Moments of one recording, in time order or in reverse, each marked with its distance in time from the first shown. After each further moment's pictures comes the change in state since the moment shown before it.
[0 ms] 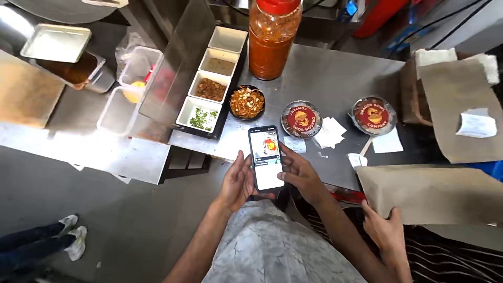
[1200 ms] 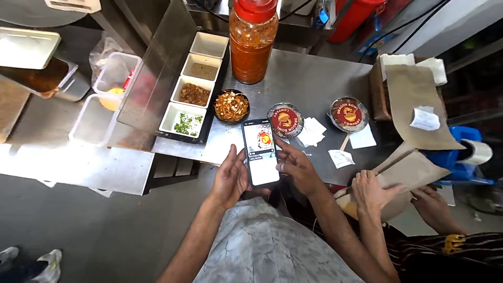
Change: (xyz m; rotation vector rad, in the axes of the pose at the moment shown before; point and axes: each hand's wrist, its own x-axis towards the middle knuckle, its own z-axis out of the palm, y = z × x) left_hand 0.018 0.013 0.021 -0.005 -0.069 0.009; right_hand 0.018 -0.024 -0.008 0.123 0.039 -0.137
